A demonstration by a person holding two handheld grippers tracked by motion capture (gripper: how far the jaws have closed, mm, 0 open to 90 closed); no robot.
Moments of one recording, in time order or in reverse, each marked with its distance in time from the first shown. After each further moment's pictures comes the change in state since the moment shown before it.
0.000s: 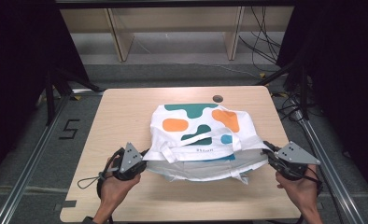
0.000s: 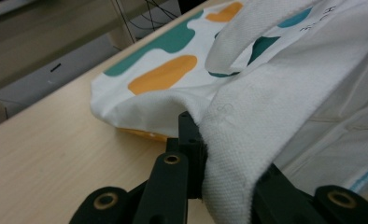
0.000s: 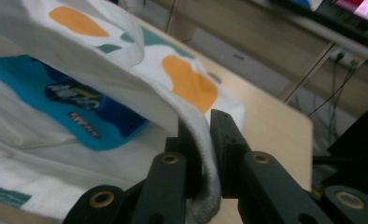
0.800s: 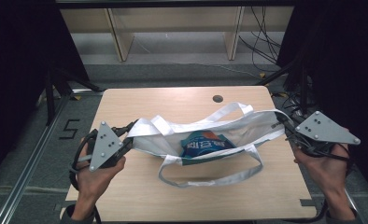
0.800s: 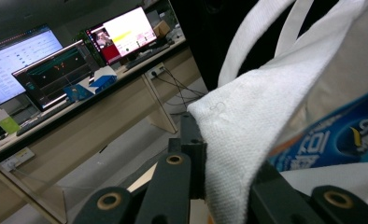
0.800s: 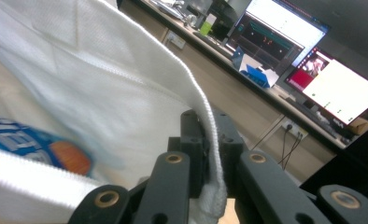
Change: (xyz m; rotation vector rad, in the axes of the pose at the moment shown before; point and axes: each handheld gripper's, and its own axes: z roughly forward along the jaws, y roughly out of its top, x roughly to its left) left arm 0.015 0.096 -0.075 -0.320 0.087 0.153; right arm -0.031 0.109 -0.052 -0.154 -0.067 -0.151
